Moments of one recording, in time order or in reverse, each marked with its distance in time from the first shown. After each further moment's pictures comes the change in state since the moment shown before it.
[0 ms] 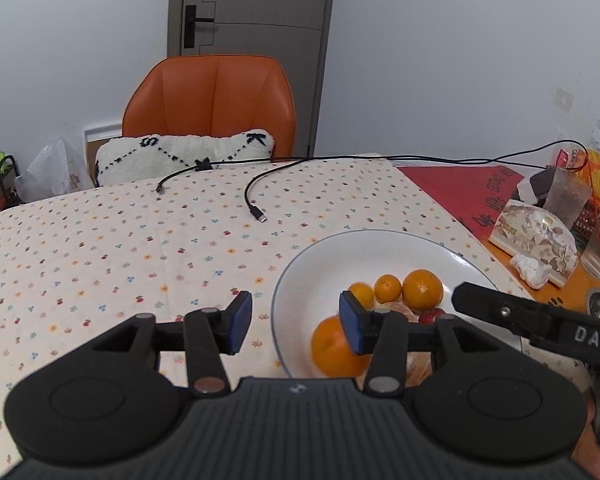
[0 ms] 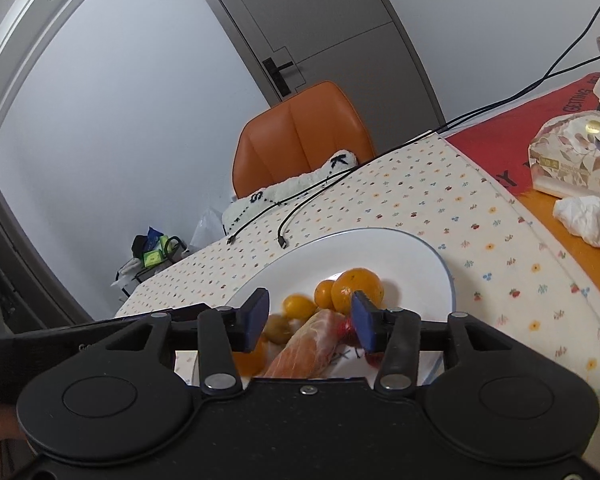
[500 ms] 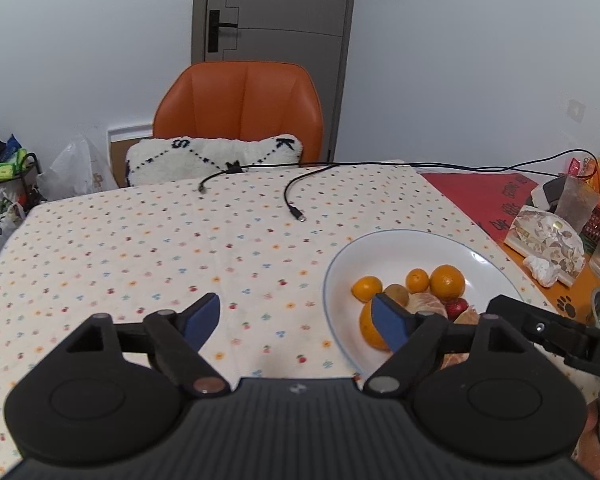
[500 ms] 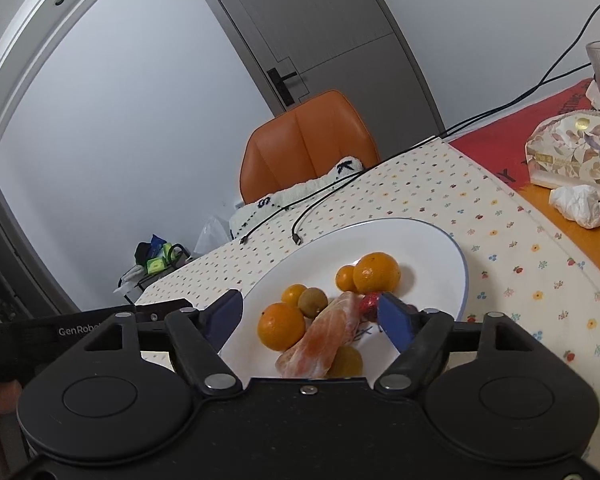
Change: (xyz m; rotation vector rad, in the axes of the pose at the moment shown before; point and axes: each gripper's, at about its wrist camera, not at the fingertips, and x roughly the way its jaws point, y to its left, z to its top) left arm -0.034 0.027 -0.005 -0.016 -0.013 0.056; right arm -0.016 0.018 -0.017 -0.005 -0.034 -0.002
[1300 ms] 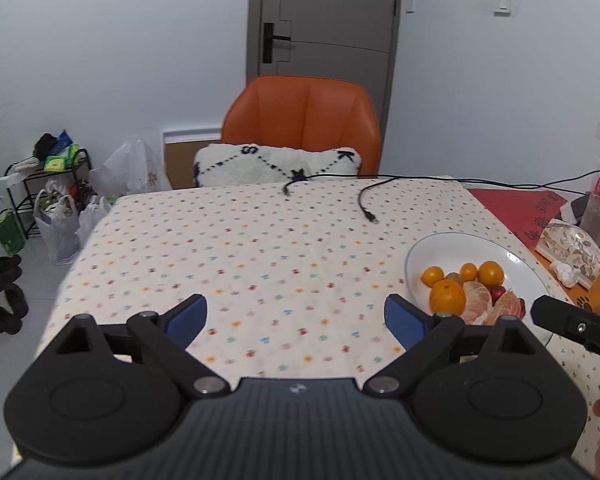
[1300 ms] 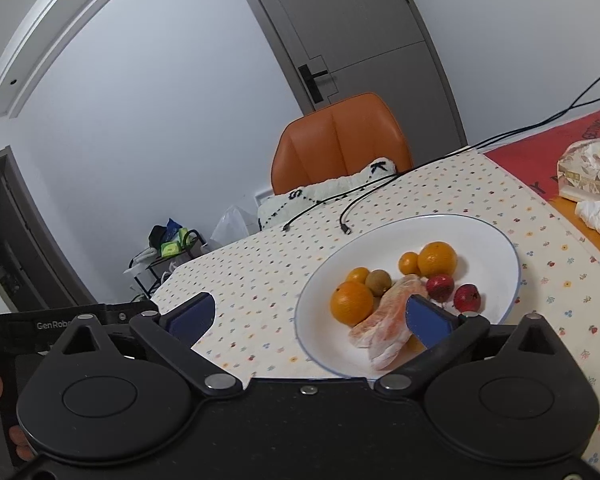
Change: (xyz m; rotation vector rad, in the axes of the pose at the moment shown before) left arm -0.078 0.062 -0.015 -0.059 -0.025 0.122; right arm -0.024 0.060 -0.011 -0.089 0.010 0.023
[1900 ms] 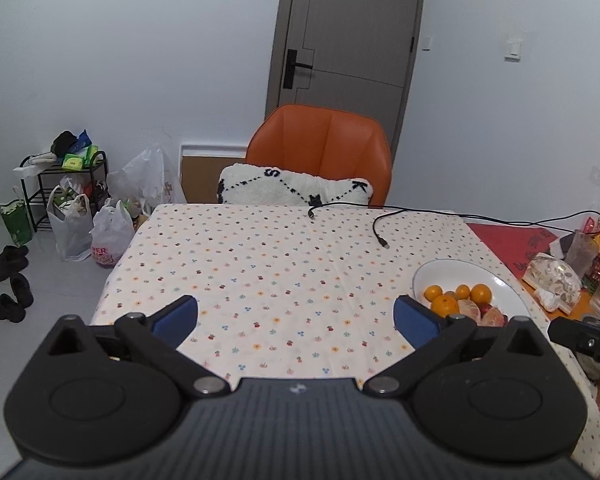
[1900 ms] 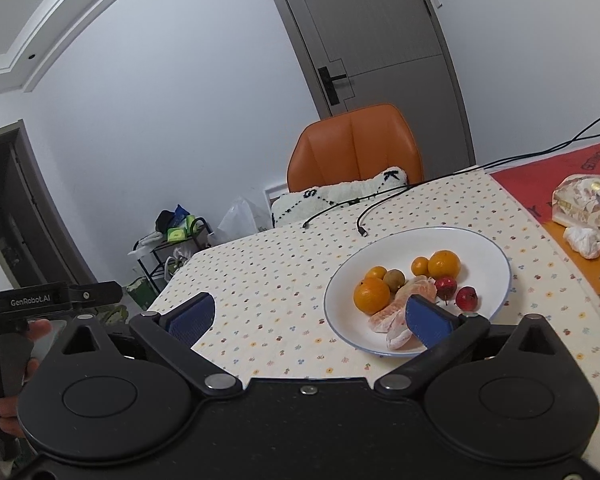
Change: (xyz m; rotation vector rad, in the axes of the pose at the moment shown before) left arm -0.071 0.043 -0.008 -0.076 -0.075 -0.027; right arm -0.052 0.036 0.003 -0.085 0.008 -0.006
